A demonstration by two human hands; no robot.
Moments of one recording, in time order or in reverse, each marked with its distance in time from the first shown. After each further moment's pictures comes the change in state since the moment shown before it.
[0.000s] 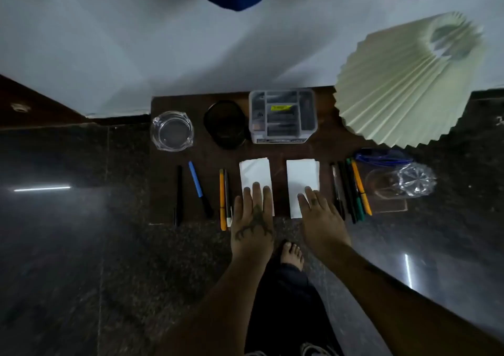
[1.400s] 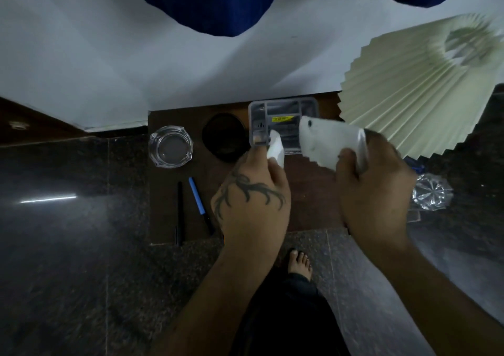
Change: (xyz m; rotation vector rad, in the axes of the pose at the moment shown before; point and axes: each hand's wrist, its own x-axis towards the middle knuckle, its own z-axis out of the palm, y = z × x) left_hand 0.053 0.007 -0.164 -0.395 0.415 -0.219; right_hand -0.002 -0.009 -0.138 0.601 0.952 0.147
